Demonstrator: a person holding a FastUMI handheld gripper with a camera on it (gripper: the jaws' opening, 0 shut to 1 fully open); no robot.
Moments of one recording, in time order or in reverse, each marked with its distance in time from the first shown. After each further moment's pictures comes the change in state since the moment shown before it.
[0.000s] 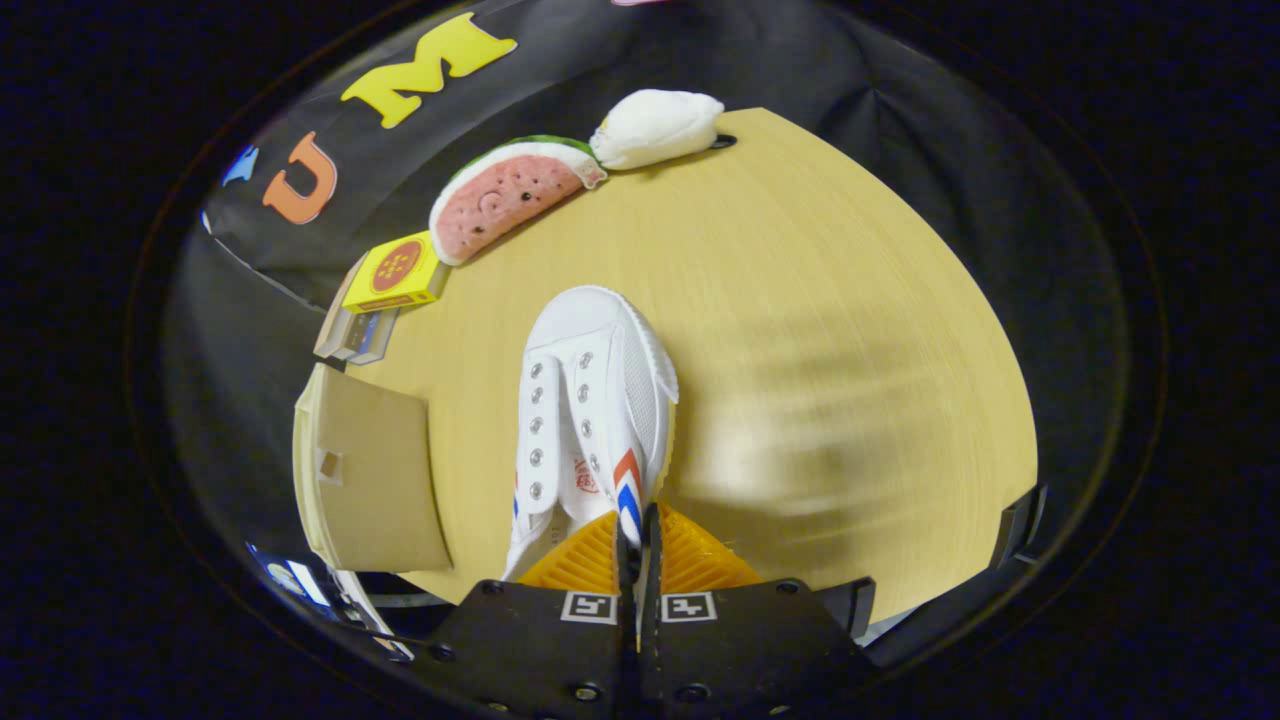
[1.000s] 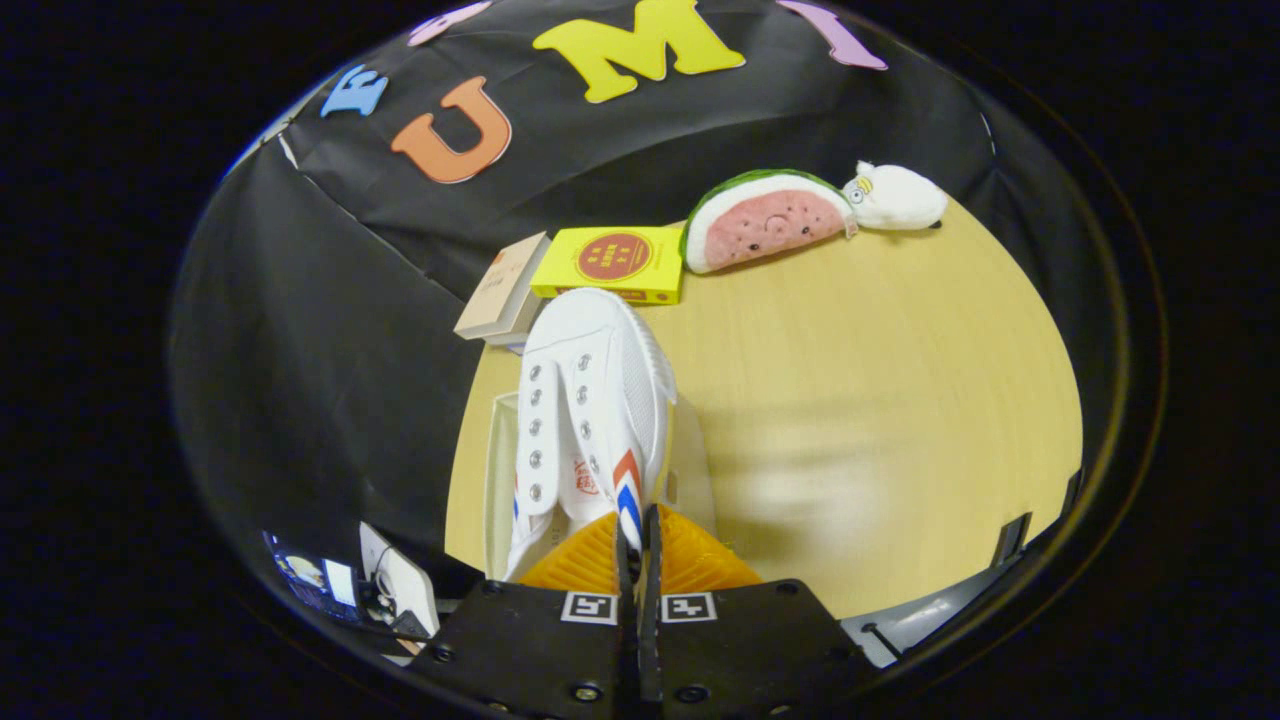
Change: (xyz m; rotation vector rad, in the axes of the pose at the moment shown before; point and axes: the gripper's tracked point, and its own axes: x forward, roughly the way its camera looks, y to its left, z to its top) arm -0.027 0.319 -0.044 -0.158 -0.062 0.114
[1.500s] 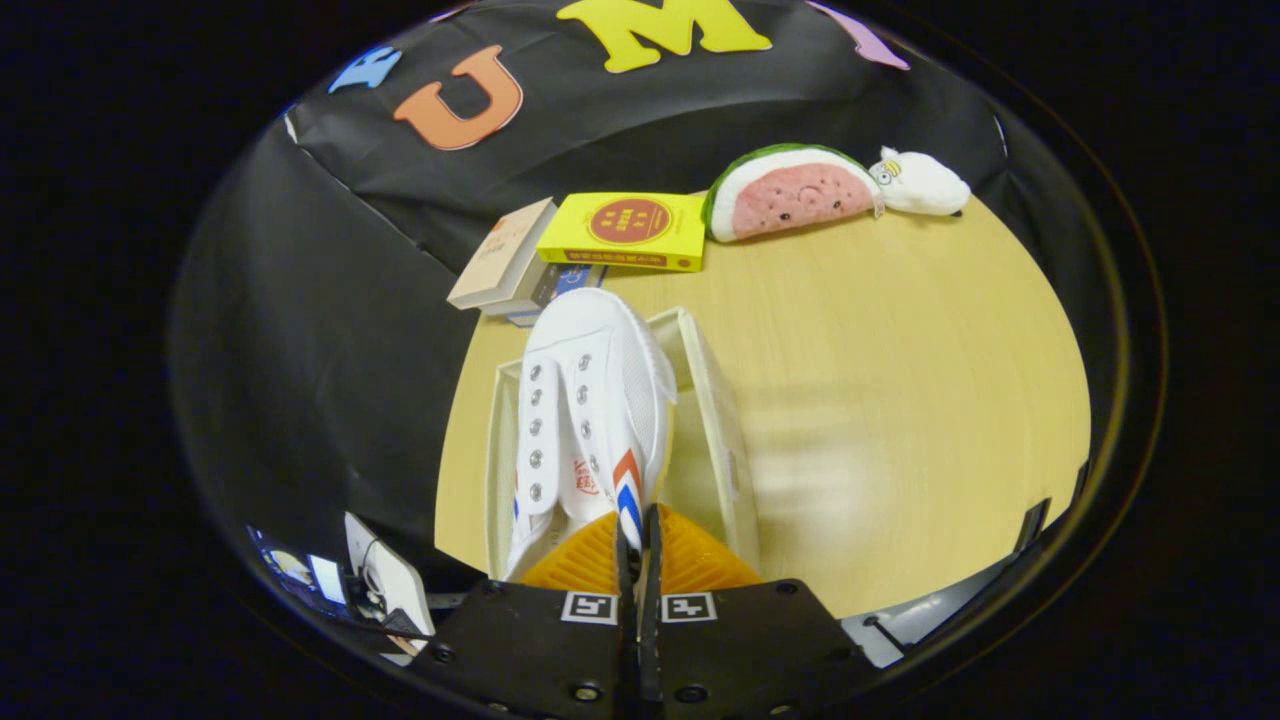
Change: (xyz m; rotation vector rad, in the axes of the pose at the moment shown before) arm 0.048 0.027 -0.021 -0.007 0.046 -0.044
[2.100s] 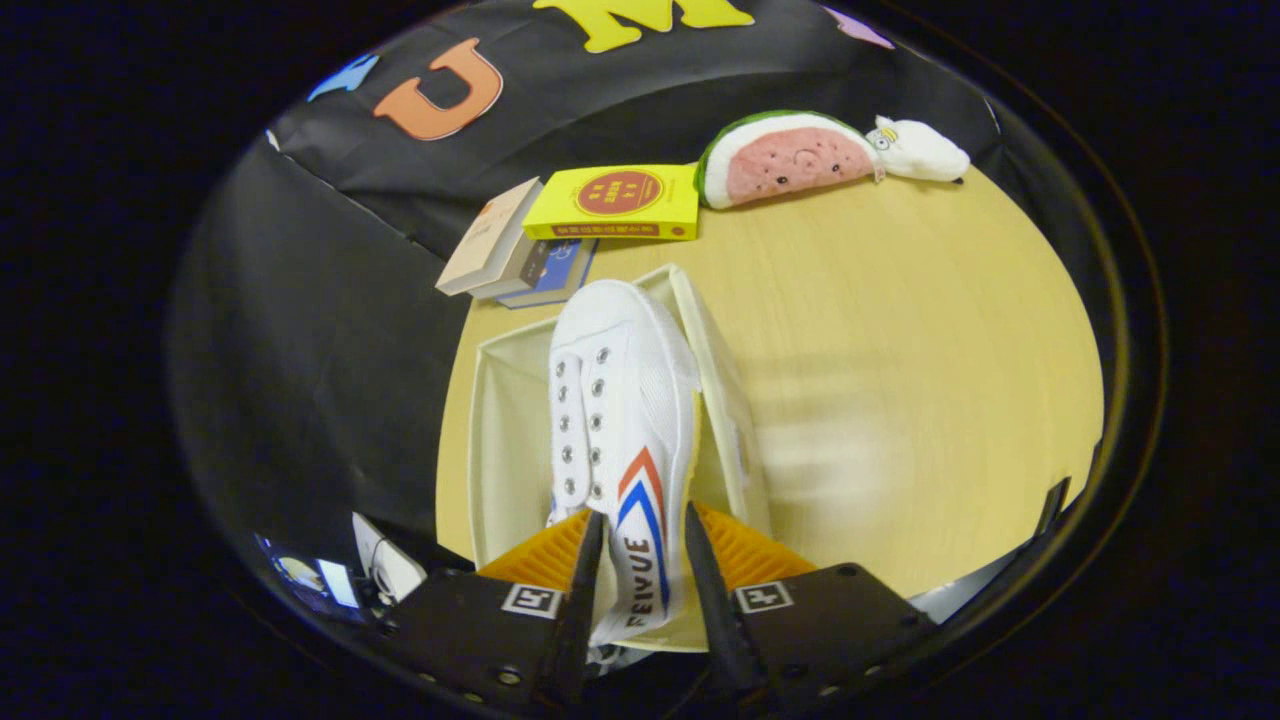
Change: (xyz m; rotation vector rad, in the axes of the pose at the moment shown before) arm 0.019 -0.002 -0.017 0.043 0.063 0.032
